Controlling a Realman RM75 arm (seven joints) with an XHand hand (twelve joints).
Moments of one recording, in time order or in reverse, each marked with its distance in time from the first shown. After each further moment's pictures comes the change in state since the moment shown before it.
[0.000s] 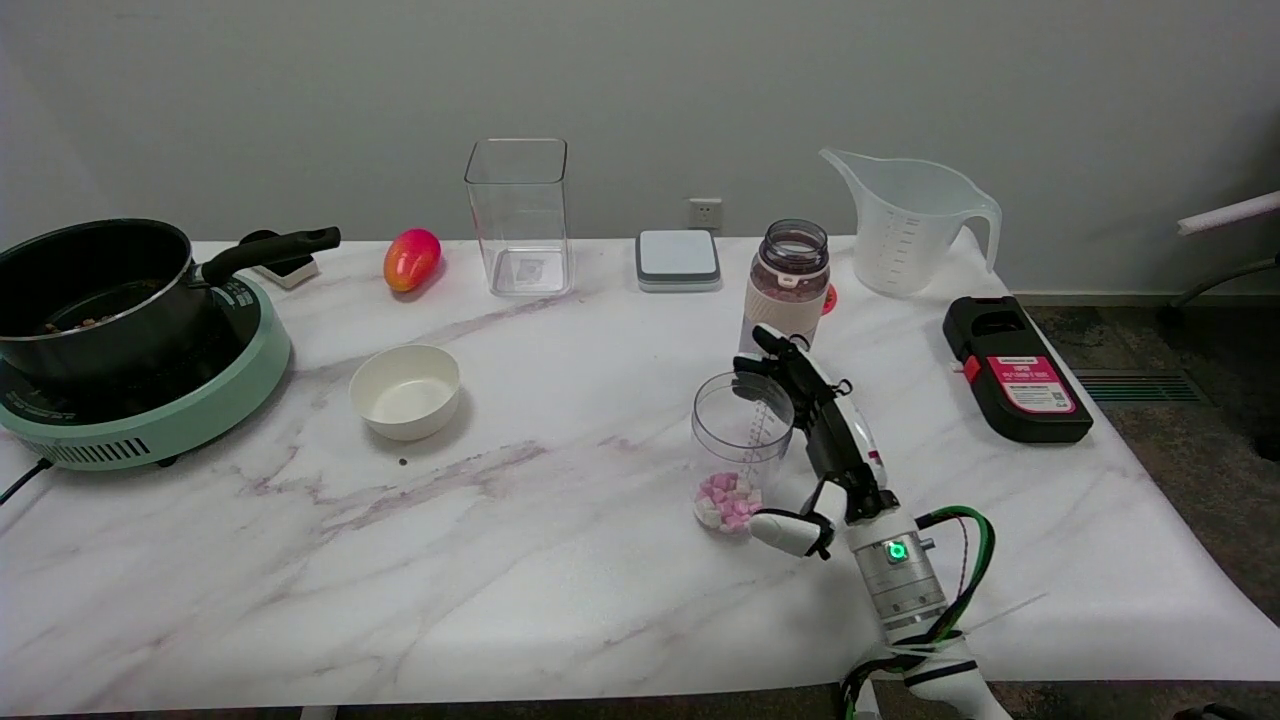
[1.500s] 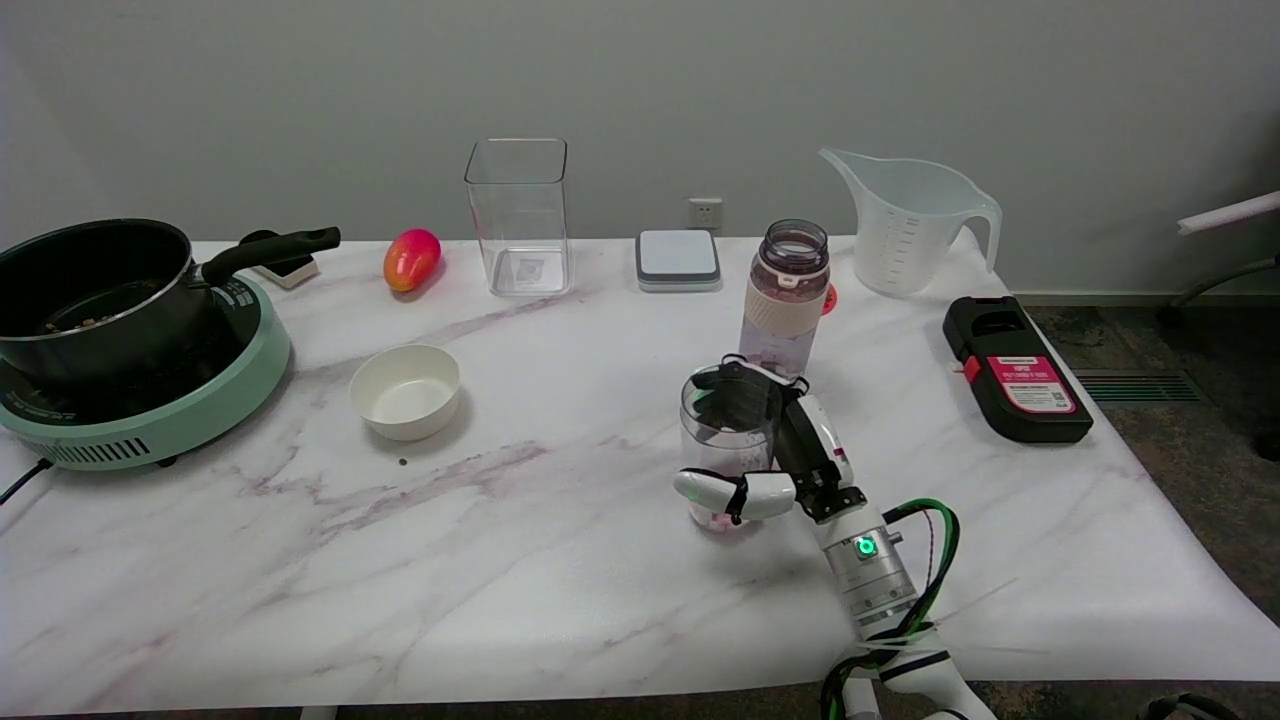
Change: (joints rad) arm 0.036 -0.028 -0.017 -0.009 -0.053 -0.047 0.022
